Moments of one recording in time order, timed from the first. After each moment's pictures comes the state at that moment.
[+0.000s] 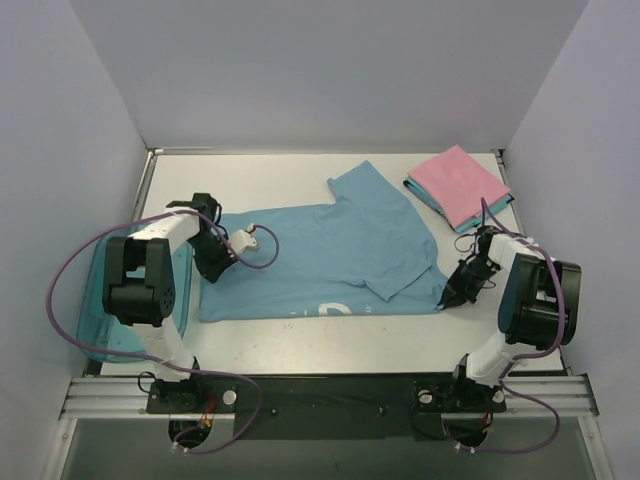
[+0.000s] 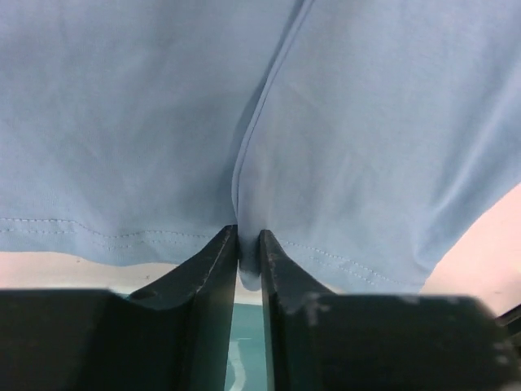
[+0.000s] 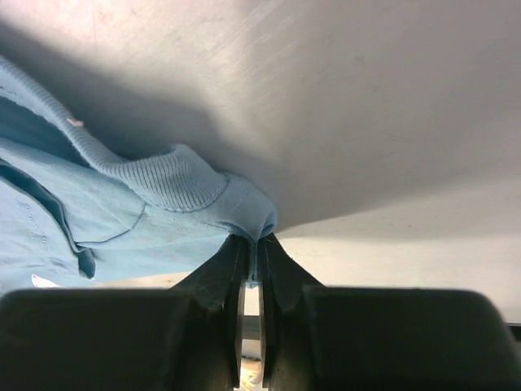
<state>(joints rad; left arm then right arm) -0.07 1.82 1.20 -0.94 0.17 1.06 -0.21 1.66 0.86 -0.84 -0.21 0.44</state>
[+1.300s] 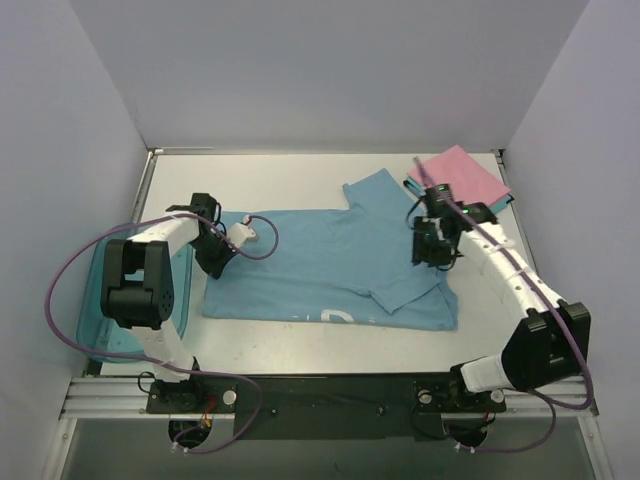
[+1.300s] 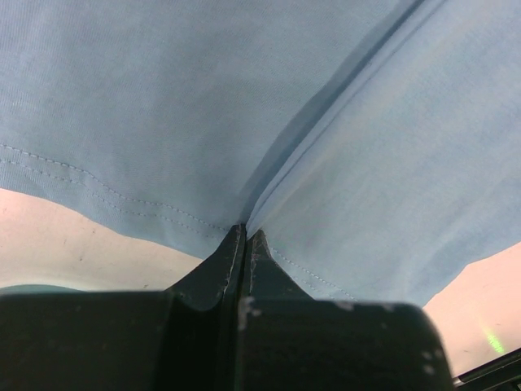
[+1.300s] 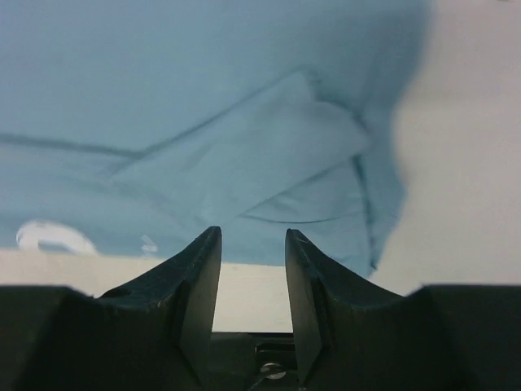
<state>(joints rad) -0.07 1.80 1.16 -0.82 0.19 0.87 0.14 1.38 1.16 -0.96 0.09 0.35</state>
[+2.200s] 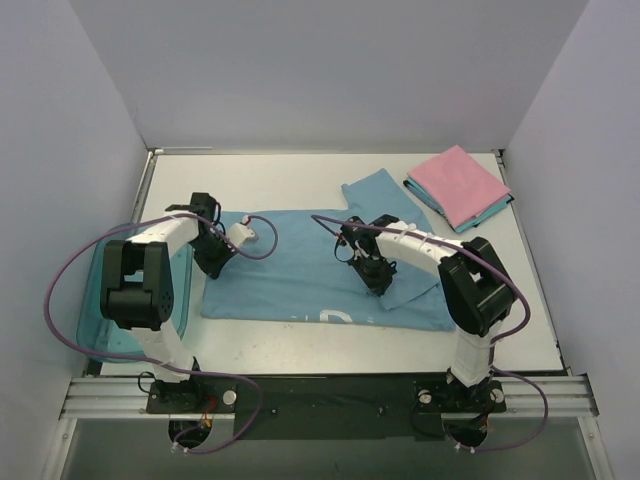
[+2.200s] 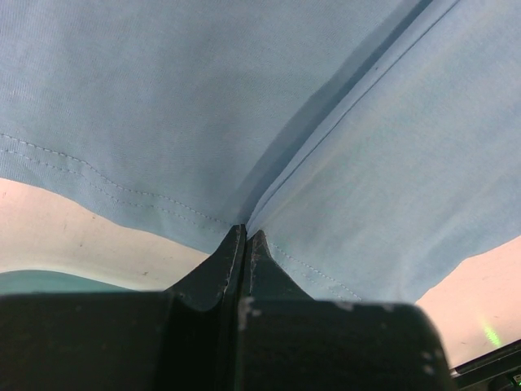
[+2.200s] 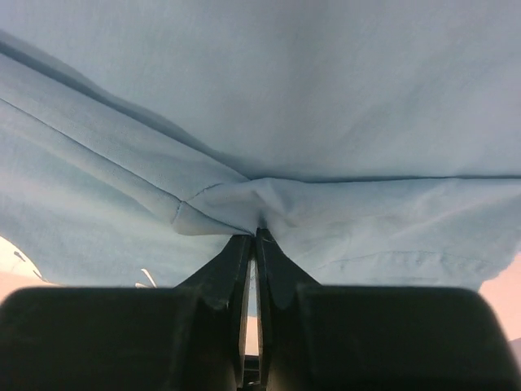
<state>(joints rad) -0.07 1.79 1.16 -0.84 0.16 0.87 0.64 1.85 1.20 -0.88 0.13 0.06</state>
